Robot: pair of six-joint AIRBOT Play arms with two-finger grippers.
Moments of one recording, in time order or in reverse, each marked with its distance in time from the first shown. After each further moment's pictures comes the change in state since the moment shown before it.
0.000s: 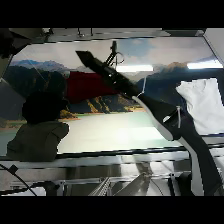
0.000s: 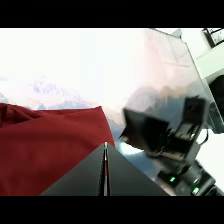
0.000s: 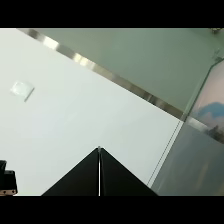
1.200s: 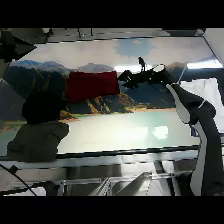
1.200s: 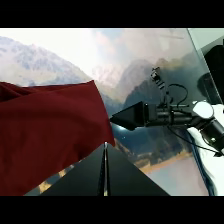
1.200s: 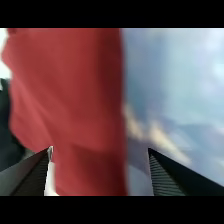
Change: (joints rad) left arm 0.000 0.000 -0.005 0.001 -0.097 0.027; right arm -0.380 -0.110 -0.041 -1.188 0.446 0.973
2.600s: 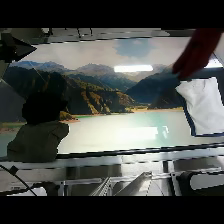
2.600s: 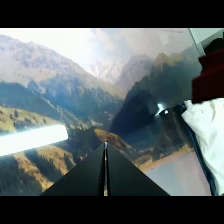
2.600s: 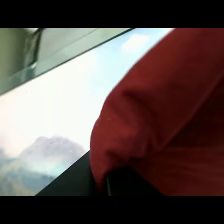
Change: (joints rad) left arm -0.001 0.000 0.000 0.000 -0.018 0.018; right arm -0.563 0.719 0.051 -0.458 0.100 0.246
